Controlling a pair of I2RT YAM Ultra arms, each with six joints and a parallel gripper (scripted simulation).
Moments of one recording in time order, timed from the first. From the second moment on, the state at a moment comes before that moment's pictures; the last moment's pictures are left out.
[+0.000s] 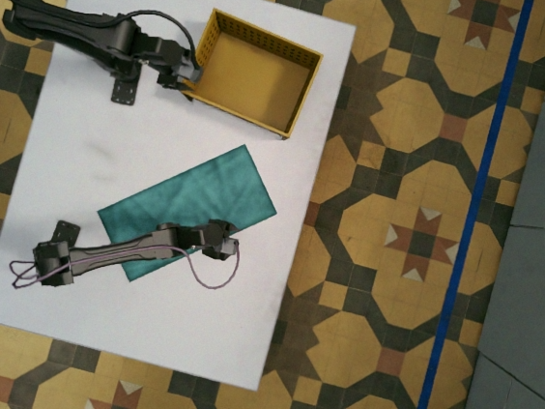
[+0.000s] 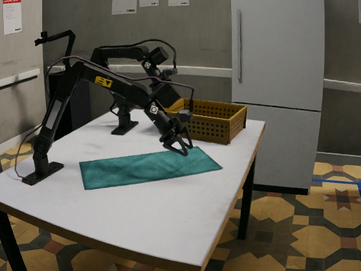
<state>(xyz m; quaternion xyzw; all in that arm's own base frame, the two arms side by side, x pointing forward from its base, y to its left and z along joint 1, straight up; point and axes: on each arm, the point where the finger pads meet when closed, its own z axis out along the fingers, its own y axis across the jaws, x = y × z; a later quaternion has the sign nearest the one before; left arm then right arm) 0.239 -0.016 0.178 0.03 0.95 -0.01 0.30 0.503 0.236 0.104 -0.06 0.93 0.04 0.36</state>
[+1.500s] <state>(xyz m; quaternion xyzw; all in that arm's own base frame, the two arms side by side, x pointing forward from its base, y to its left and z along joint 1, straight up) 0.239 -0.016 0.178 0.03 0.95 -0.01 0.30 0.304 -0.030 0.159 0.25 0.92 -0.08 0.29</state>
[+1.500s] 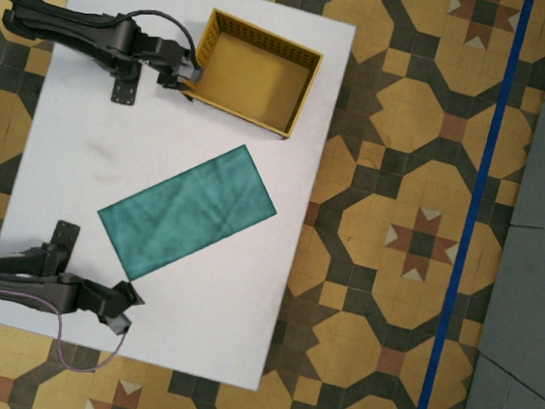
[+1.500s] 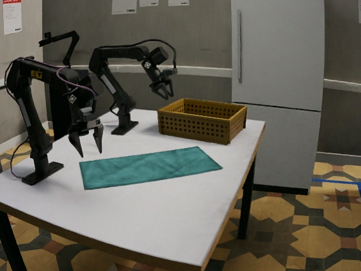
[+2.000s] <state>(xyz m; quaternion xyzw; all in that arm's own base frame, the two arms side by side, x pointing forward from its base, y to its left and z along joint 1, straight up) 0.239 -0.016 0.178 0.03 0.95 -0.01 0.30 0.234 -0.125 0.185 0.28 0.91 -0.10 0.30</state>
